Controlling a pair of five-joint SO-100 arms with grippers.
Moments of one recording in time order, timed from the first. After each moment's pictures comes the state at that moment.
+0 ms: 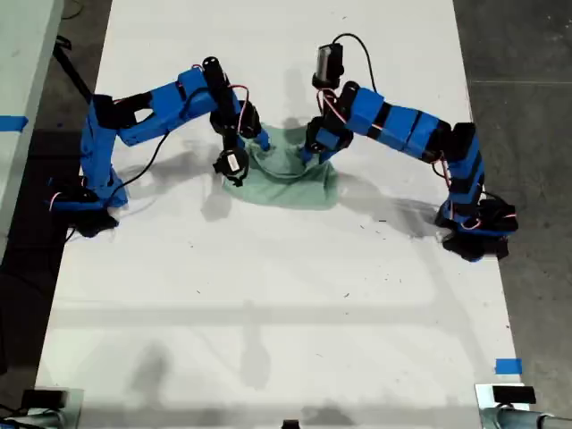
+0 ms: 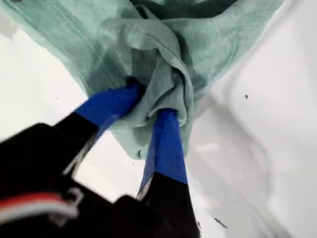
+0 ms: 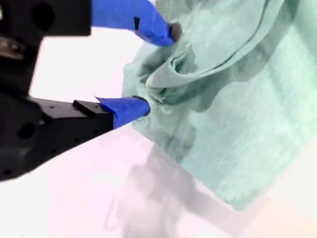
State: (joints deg) arm 0 -30.8 55.2 45.3 94.5 31.0; arm 1 23.4 61.1 51.8 84.5 -31.1
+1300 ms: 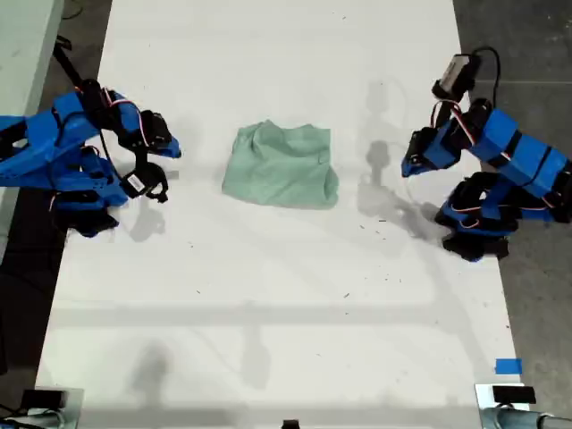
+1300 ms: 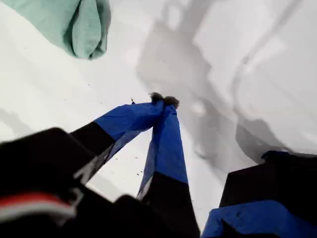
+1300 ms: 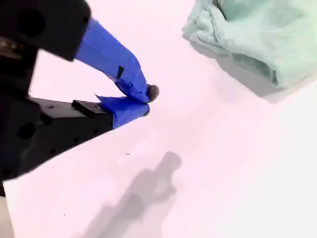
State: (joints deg) arm 0 -33.7 143.5 135.1 78.4 20.5; arm 1 28.7 146.3 129.6 85.6 -20.3
